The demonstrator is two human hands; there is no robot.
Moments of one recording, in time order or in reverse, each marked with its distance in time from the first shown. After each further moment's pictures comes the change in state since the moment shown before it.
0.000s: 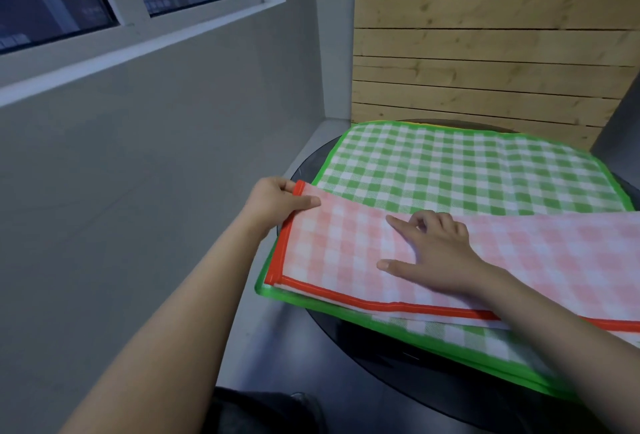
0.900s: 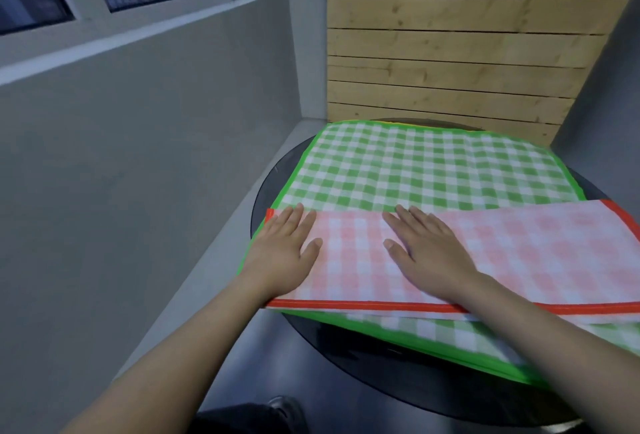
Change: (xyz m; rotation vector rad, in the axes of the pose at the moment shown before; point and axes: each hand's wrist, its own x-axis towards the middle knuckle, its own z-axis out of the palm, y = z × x) left_hand -0.028 -0.054 0.053 0.971 -0.121 0.444; right_hand -0.015 0.020 0.009 0.006 0.056 0.051
